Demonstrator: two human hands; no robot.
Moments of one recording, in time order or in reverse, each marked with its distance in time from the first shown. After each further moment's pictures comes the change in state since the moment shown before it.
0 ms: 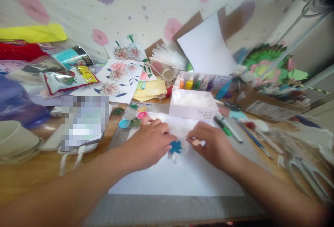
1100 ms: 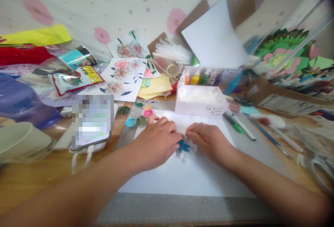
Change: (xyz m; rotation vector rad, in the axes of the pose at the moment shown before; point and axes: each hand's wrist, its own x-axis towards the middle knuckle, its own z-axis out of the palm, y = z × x) left_hand 0.000 -0.001 0.001 0.023 -0.047 -0.004; right_hand 0.013 -0.004 0.022 0.243 -0.139 0.184
